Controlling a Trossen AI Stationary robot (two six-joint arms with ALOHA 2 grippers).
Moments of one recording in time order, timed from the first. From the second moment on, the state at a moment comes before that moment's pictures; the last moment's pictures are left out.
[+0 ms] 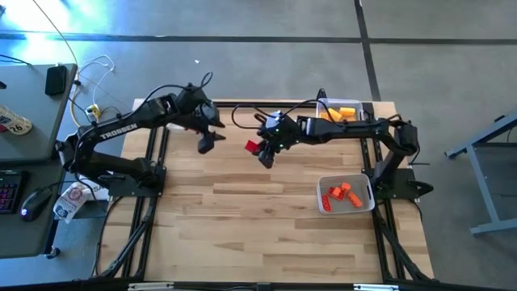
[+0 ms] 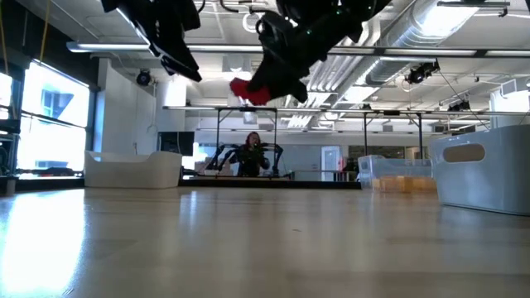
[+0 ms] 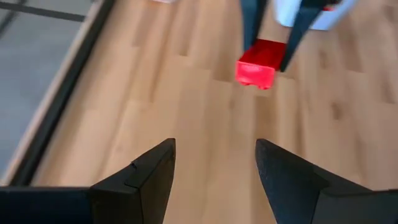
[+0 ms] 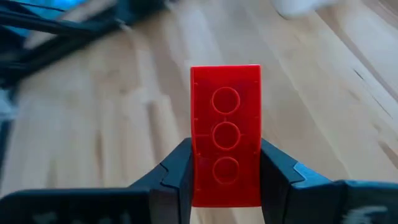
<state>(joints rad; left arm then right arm) 0.65 1.19 1.06 -0.70 0.29 0.26 -0.21 1.75 1.33 -0.31 -0.17 0.28</state>
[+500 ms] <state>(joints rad) 0.43 1.19 1.06 -0.65 0.35 0.12 -0.13 1.73 1.33 -0.15 -0.25 0.23</state>
